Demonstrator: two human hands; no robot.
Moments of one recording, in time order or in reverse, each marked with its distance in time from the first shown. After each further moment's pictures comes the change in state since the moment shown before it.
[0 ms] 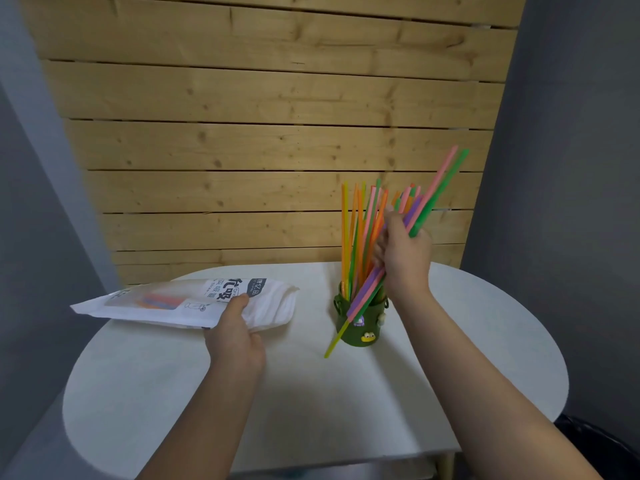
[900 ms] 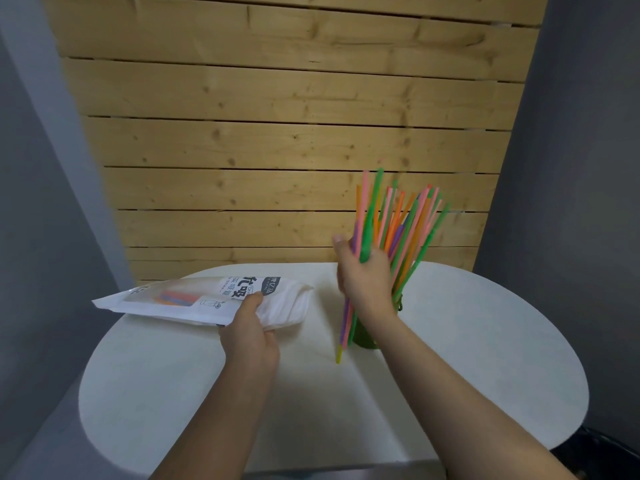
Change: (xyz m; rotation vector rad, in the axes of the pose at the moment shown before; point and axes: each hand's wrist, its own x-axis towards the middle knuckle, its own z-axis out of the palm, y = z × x) left_hand 0.004 -0.001 0.000 -0.047 -0.019 -0.026; right_hand -0.030 0.041 0.034 -0.325 -0.188 -0.080
